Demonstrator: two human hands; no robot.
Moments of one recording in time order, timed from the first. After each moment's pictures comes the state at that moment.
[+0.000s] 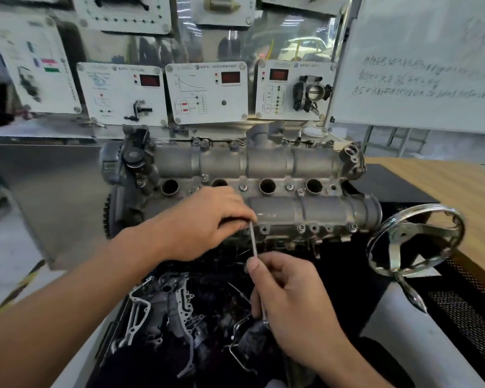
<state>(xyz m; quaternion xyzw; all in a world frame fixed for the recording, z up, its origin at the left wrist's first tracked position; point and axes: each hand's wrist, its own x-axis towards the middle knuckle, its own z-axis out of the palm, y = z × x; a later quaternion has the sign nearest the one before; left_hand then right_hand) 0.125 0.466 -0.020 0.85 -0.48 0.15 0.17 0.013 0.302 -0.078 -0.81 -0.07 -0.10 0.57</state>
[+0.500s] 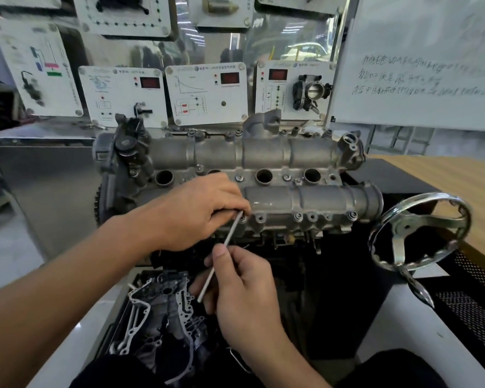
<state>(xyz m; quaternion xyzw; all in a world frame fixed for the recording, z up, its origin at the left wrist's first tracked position) 0.130 0.469 -0.031 0.84 -0.49 0.19 0.13 0.025 0.353 -0.104 -0.68 -0.07 -0.05 0.73</state>
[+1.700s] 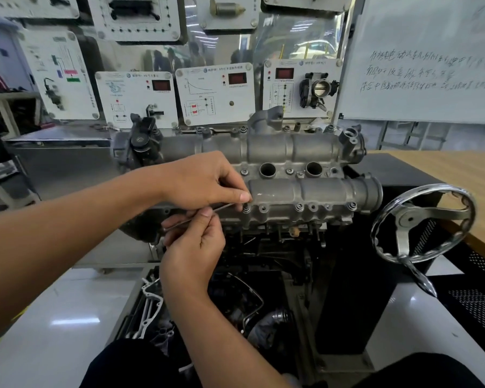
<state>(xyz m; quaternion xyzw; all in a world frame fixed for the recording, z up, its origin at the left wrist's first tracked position) 0.139 0.467 0.008 0.89 -0.41 -0.03 0.19 0.065 0.448 -0.099 -0.41 0.00 -0.22 0.88</state>
